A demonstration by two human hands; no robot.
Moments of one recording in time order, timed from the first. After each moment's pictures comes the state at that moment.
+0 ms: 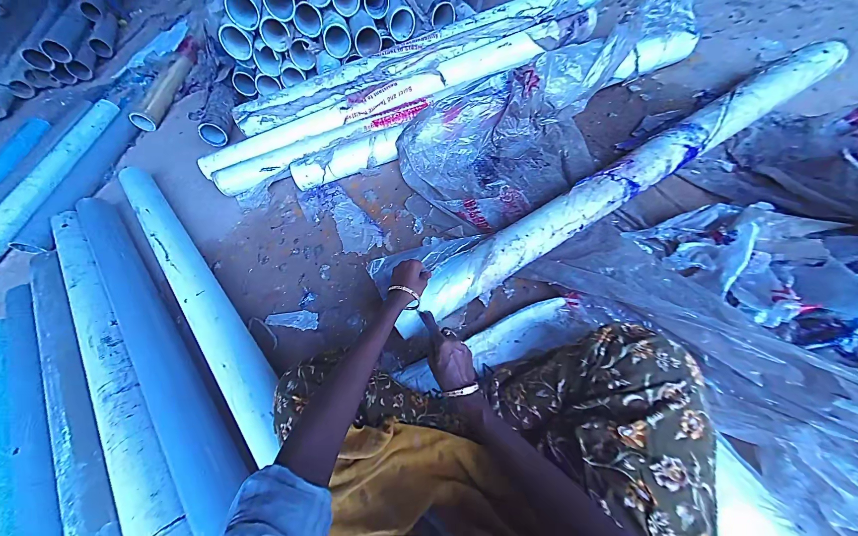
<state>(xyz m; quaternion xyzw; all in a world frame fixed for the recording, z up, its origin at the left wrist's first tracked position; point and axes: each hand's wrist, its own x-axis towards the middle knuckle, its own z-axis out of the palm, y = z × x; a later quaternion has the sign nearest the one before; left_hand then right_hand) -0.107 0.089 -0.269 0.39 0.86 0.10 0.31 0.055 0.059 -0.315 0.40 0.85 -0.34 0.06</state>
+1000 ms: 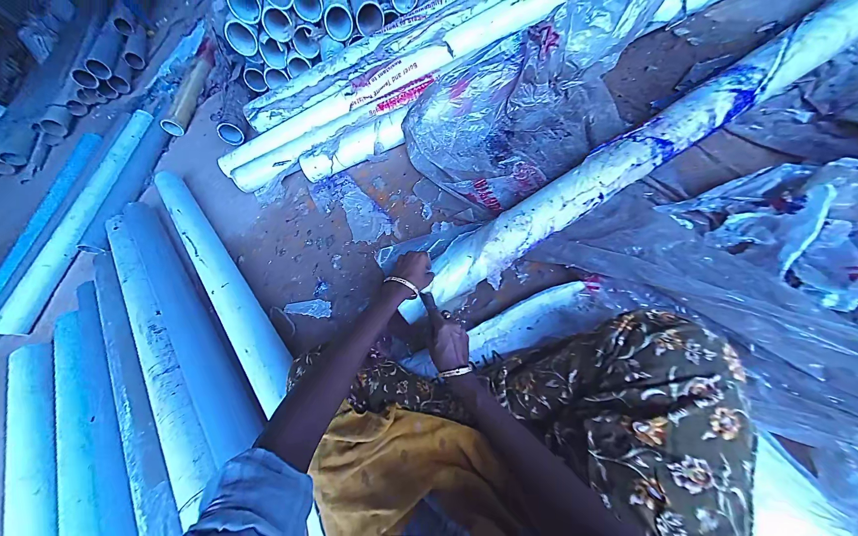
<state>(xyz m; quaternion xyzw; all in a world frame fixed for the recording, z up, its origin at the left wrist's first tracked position) -0.101 0.088 -0.264 0.44 0.85 -0.04 0.29 0.043 0.053 -0.328 0.39 0.83 -0.39 0.01</state>
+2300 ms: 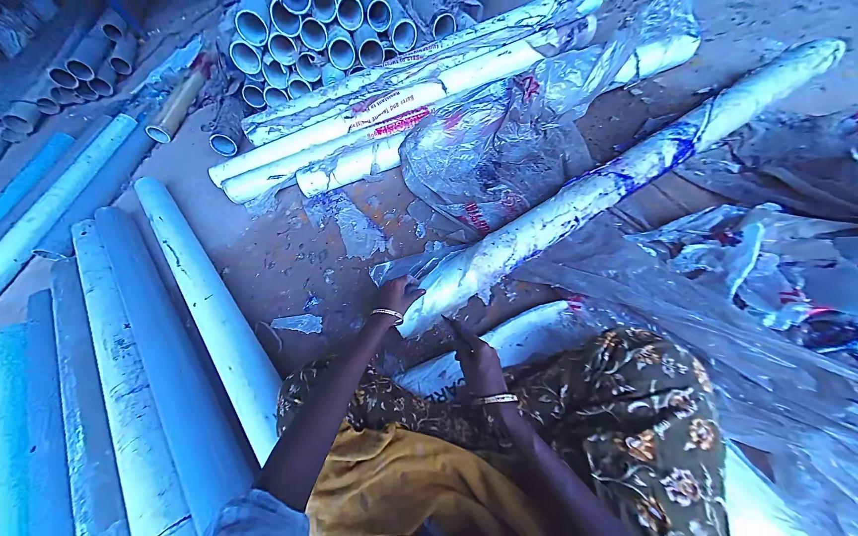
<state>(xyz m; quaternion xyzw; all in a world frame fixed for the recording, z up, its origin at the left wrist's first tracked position) -0.116 0.048 -0.291 0.38 0.85 0.21 0.30 0.096 0.083 -0.301 0.42 0.75 -0.51 -0.01</state>
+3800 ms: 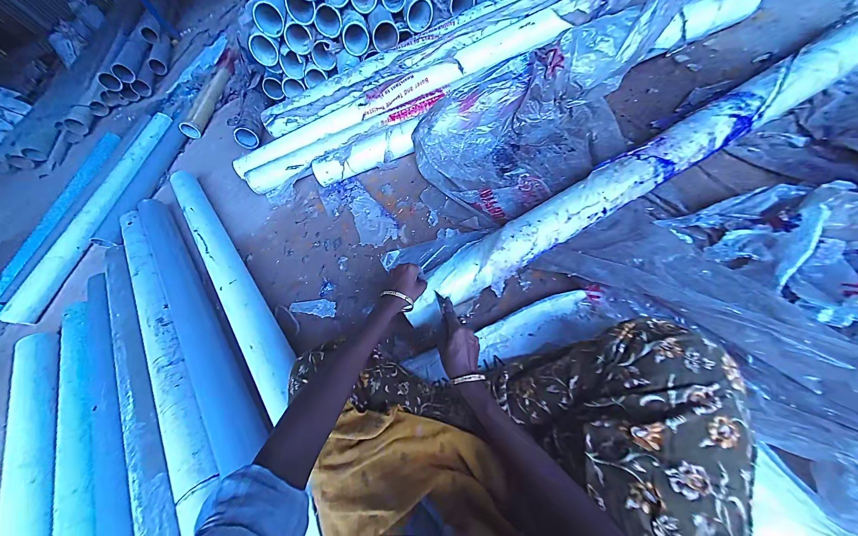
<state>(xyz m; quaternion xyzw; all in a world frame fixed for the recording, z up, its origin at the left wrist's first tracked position) -0.102 0.055 -0.266 0.37 0.88 0.07 0.29 0.056 0.051 -0.318 0.42 0.81 -0.42 0.01</state>
